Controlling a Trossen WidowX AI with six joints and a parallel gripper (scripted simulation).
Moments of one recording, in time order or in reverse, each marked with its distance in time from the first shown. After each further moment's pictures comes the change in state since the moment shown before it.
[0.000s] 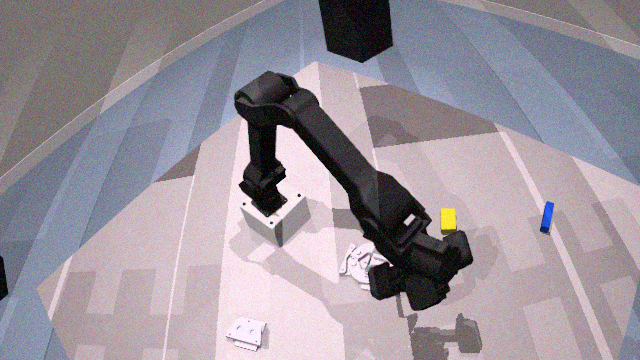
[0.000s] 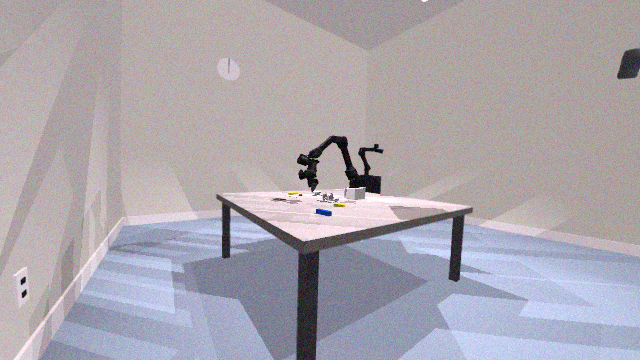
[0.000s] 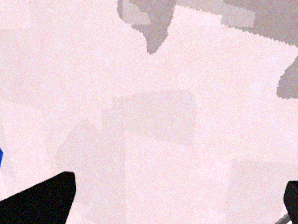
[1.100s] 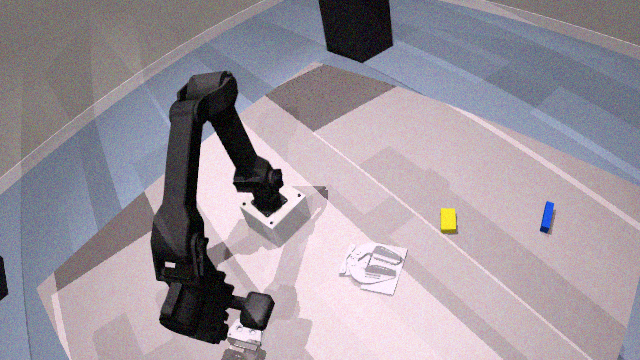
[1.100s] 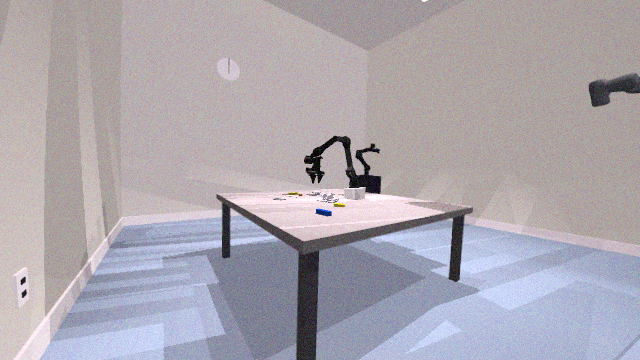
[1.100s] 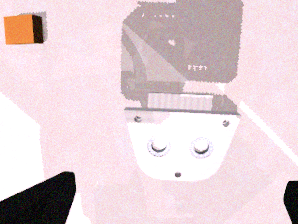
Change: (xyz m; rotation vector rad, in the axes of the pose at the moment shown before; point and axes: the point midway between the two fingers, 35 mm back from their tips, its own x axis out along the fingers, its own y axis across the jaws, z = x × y) arm -0.175 -0.323 0.035 0.306 -0.149 -0.436
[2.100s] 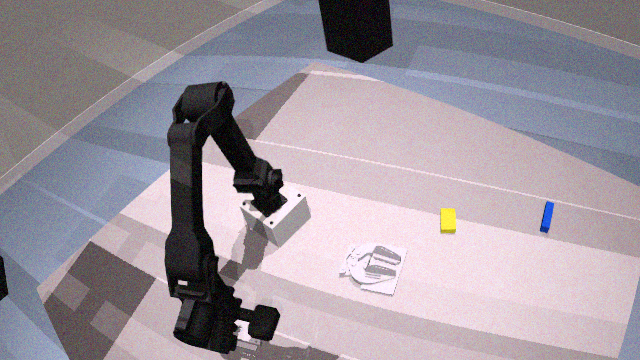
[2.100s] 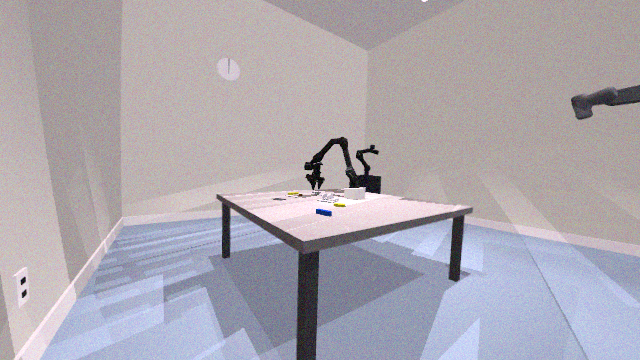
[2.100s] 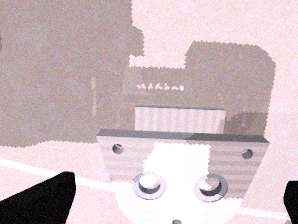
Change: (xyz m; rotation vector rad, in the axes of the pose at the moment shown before) arm 0.051 -0.004 -0.001 0.004 0.001 -0.004
